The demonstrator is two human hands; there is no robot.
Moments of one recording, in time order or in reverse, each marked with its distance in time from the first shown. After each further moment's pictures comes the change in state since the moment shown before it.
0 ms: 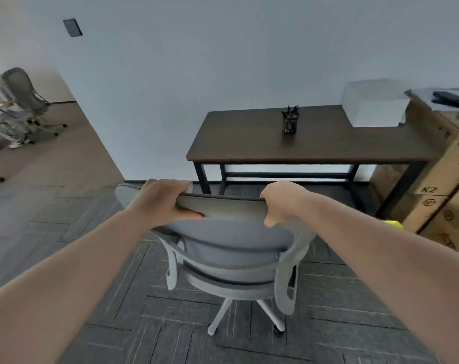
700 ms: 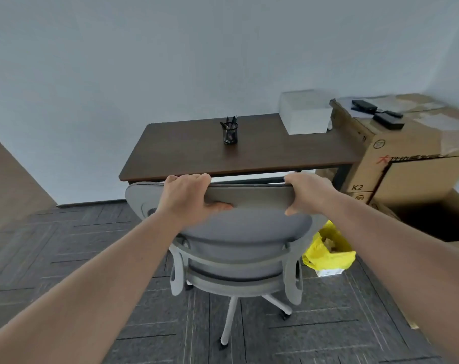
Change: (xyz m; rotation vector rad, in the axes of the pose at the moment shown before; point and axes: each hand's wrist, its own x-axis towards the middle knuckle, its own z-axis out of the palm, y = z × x) left_hand 0.155 0.167 0.031 -0.018 0.216 0.100; right_hand -0.039 0.210 0.012 0.155 0.245 0.365
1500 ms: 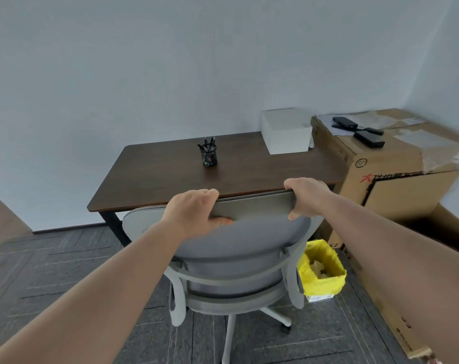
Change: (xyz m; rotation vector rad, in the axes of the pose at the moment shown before) left_hand 0.115 0.058 0.028 -0.012 -0.135 0.125; right_hand 0.086 0.116 -0.027 0.015 -0.005 0.012
